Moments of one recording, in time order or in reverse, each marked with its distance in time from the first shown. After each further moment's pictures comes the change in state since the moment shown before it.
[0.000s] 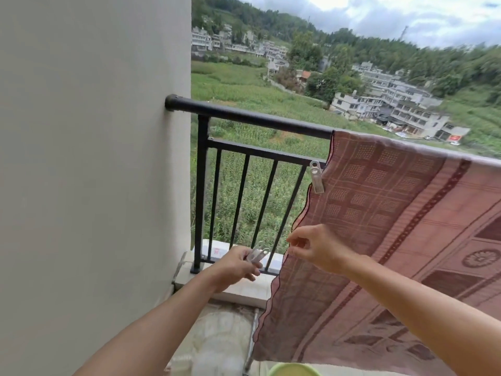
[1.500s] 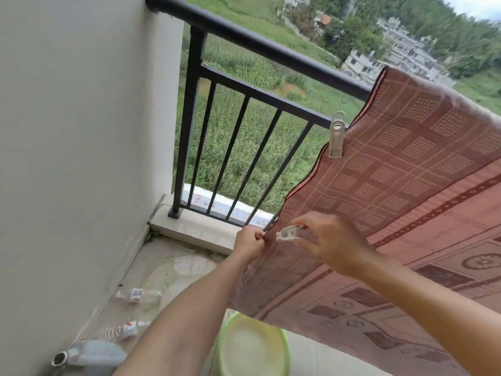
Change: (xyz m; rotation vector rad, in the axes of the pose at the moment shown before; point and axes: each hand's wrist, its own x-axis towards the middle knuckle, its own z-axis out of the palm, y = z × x) left_hand 0.084 -0.046 0.050 0.037 0.302 -0.009; right_hand 0.003 -0.032 -0.014 -0.305 -0.076 -0.018
